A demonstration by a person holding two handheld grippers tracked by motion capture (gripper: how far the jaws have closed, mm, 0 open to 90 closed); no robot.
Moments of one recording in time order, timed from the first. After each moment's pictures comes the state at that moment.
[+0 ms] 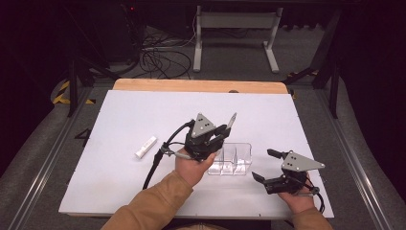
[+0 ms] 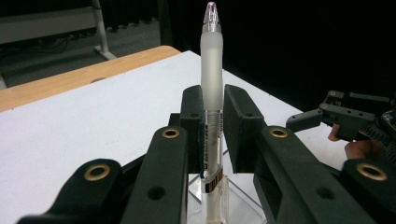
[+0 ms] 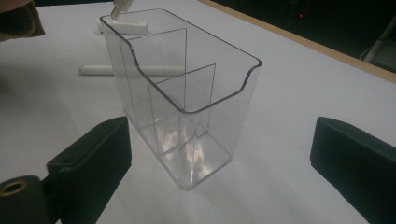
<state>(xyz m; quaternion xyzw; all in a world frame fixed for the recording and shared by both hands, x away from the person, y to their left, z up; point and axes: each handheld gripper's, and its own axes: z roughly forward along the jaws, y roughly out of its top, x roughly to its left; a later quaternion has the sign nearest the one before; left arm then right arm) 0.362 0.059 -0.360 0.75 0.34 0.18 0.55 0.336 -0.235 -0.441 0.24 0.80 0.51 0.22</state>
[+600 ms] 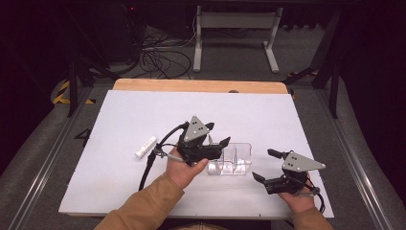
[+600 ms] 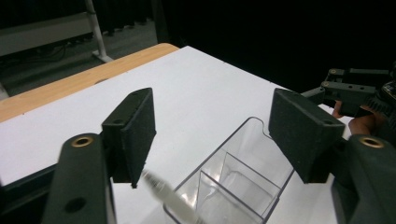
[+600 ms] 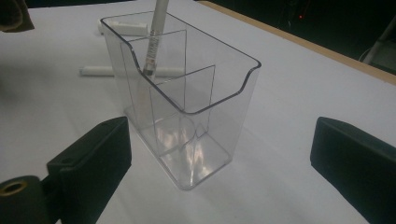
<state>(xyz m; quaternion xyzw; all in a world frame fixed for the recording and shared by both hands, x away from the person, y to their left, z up) 0.356 0.080 -0.361 0.76 0.30 0.19 0.54 0.335 -0.235 -0.440 0.24 0.80 0.51 0.22</state>
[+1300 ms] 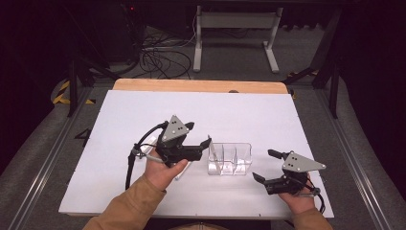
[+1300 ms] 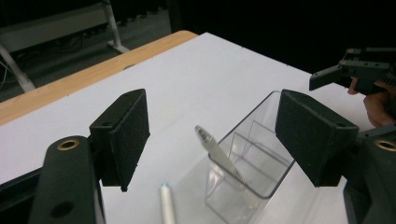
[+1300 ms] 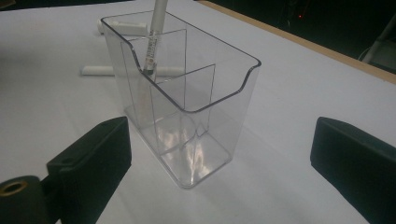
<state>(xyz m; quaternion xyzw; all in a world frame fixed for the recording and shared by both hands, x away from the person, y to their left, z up) 0.345 0.128 -0.350 0.78 0.32 0.21 0.50 0.334 -0.236 -0.440 0.24 0.80 0.51 0.22</state>
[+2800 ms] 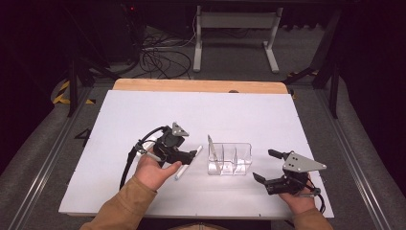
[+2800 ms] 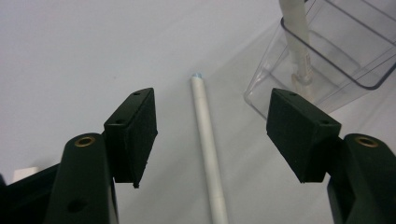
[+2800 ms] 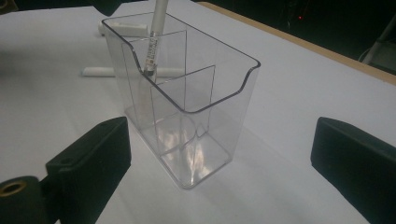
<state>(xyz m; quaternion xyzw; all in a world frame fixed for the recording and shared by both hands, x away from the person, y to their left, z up) 0.372 0.130 -0.389 0.85 0.39 0.15 0.32 0.334 -0.236 -0.440 0.24 0.80 0.51 0.22</state>
